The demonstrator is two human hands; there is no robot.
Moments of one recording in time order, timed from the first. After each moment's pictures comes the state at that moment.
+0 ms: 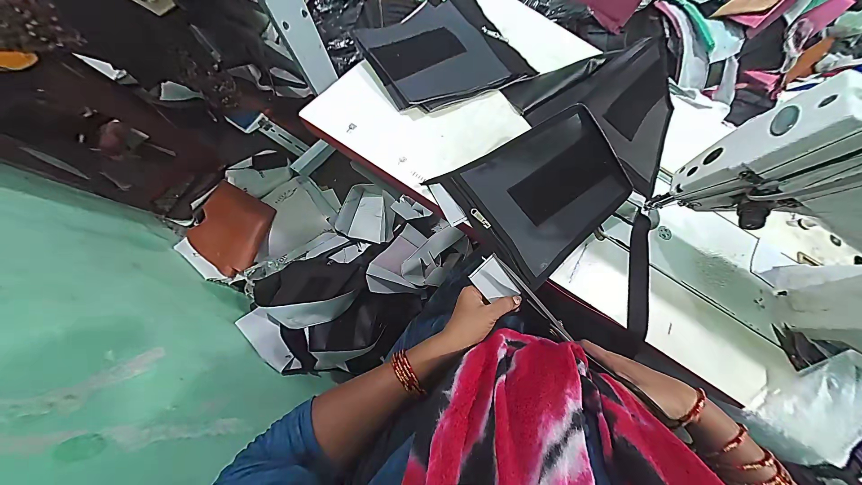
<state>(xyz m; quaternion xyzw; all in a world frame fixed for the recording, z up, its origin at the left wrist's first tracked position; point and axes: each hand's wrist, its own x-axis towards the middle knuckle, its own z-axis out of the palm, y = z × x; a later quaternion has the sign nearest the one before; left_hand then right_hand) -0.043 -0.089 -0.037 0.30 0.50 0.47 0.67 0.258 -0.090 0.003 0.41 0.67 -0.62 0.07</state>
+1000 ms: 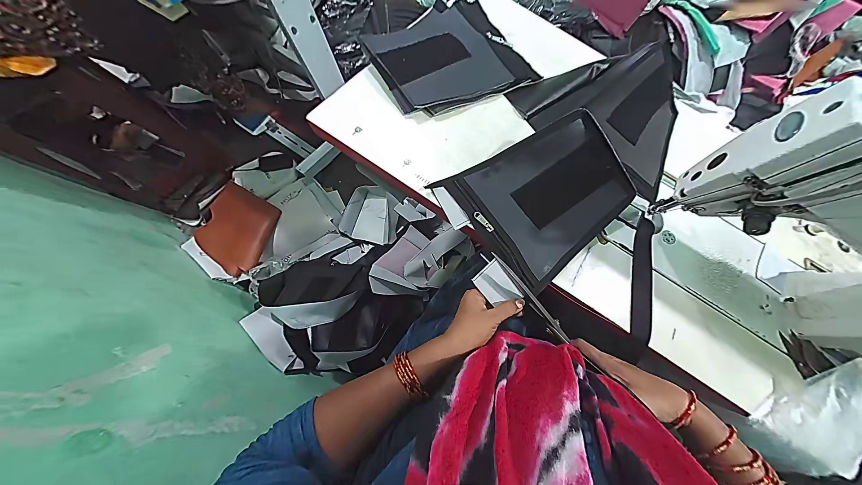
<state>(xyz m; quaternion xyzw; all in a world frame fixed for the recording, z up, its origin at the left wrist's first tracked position) -0.045 -0.090 -0.039 0.32 0.49 0.45 0.67 0.248 -0.091 -0.004 0.40 0.66 -0.64 0.04</state>
